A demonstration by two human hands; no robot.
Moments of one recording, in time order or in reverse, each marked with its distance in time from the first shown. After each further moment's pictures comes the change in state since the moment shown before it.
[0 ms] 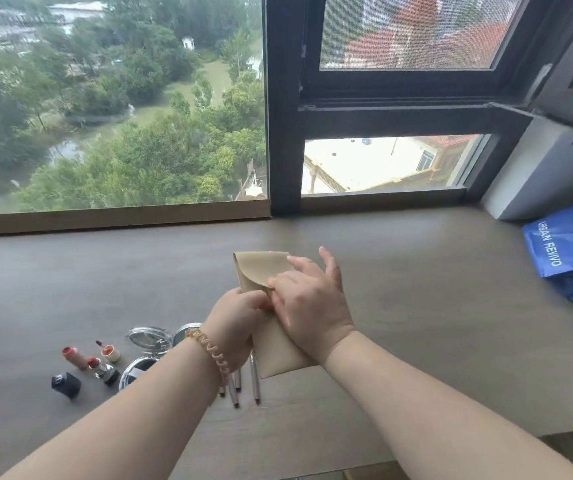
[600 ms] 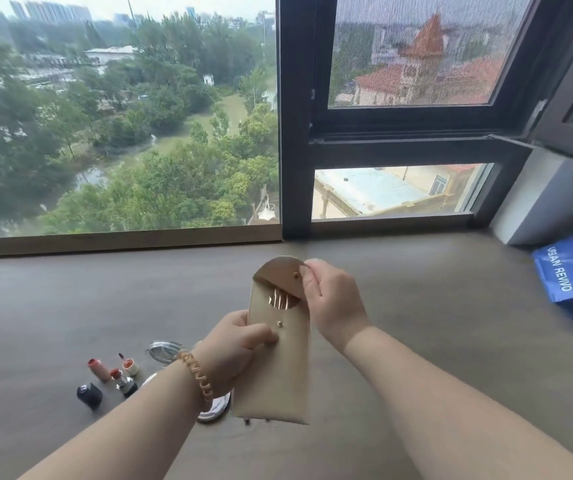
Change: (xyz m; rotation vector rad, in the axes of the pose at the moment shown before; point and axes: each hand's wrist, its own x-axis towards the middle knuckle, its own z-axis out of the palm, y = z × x) left_hand -0.037 0.015 -0.018 0.176 -0.153 0.035; right_hand 0.022 0.009 -0.038 0.576 -0.008 0.317
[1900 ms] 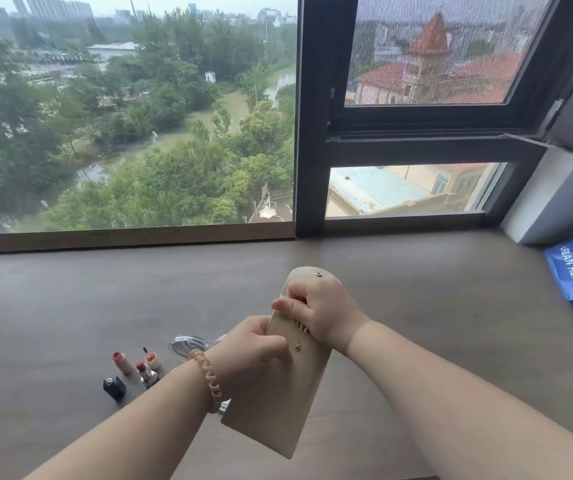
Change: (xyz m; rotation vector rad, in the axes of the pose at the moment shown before) left_hand -0.011 -0.006 -0.031 0.278 -0.096 -0.029; right_hand 0.002 -0.022 0.032 -0.025 -0.335 -0.112
